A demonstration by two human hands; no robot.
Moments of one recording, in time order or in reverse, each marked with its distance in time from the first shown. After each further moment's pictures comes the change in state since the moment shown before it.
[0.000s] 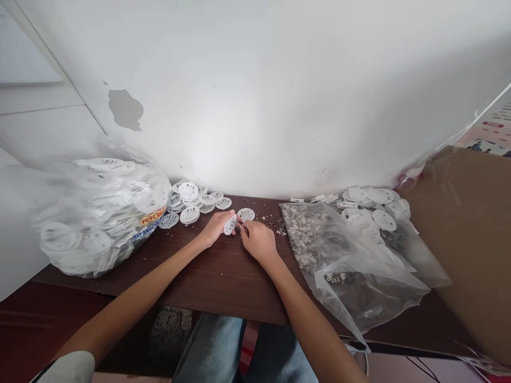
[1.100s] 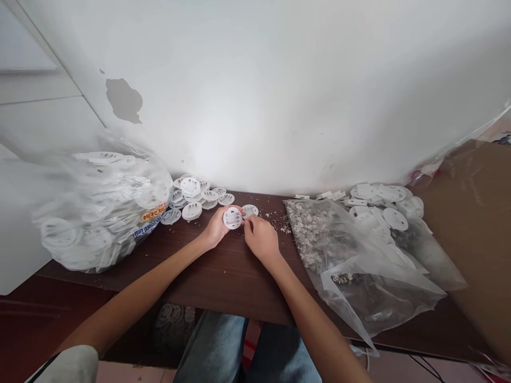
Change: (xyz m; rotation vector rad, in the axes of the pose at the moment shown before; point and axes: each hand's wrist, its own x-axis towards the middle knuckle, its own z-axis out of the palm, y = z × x) left_hand -0.005 -0.001 0.012 -0.461 0.049 0.009; right_hand -0.001 -0.009 -0.006 0.161 0.005 0.125
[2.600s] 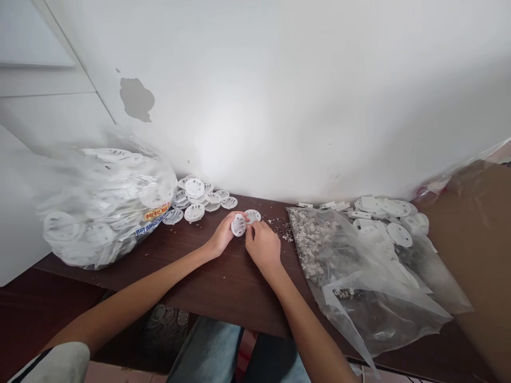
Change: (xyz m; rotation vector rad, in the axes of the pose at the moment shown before) left_hand -0.008 -0.015 0.007 0.039 0.037 0.073; right_hand -0.003 -0.005 0.002 -0.154 0.061 -0.009
